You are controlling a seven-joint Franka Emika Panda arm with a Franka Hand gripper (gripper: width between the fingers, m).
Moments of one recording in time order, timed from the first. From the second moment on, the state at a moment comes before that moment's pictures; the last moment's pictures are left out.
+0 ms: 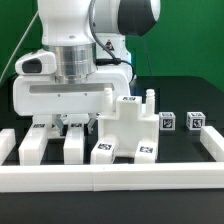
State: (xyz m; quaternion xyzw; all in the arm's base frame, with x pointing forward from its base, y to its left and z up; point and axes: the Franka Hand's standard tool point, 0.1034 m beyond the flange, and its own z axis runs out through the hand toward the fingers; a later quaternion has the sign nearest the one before) arm 0.515 -0.094 0.016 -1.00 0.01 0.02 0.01
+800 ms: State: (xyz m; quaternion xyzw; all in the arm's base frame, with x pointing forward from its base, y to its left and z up) arm 0.516 -0.098 0.035 -1.00 0.01 0.02 0.01
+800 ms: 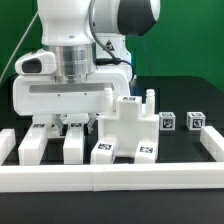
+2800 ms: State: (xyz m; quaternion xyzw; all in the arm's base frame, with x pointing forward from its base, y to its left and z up) arm 0.561 0.033 0.133 -0.99 0.15 0.02 0.01
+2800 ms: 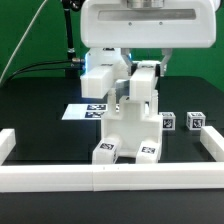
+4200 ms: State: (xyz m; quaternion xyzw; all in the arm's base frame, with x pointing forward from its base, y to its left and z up) arm 0.562 0.034 0.098 -0.99 0.12 -0.01 0.00
